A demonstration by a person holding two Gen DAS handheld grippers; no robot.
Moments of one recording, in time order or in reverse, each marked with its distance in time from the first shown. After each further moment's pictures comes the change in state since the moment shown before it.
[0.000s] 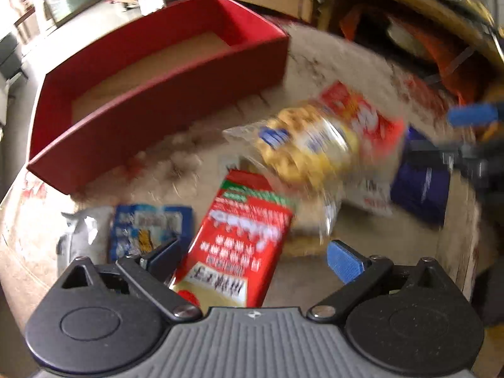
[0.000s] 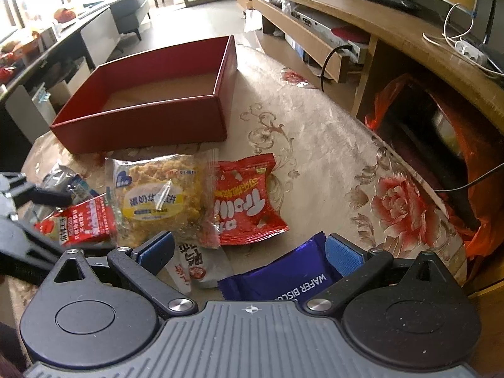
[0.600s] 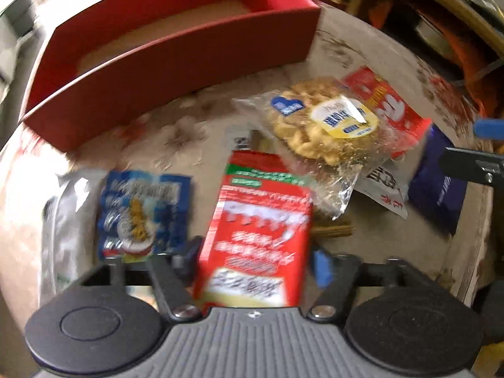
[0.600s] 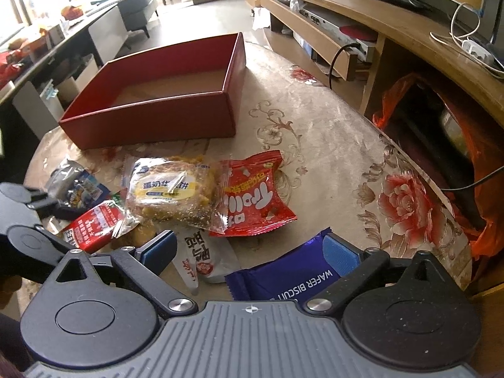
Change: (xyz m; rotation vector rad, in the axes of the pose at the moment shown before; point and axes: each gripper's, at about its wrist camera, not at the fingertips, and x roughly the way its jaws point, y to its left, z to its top) left arm 0.012 0.012 0.004 -0.173 0.074 0.000; right arm -0.002 -0.001 -0.001 -0.006 0.005 0.025
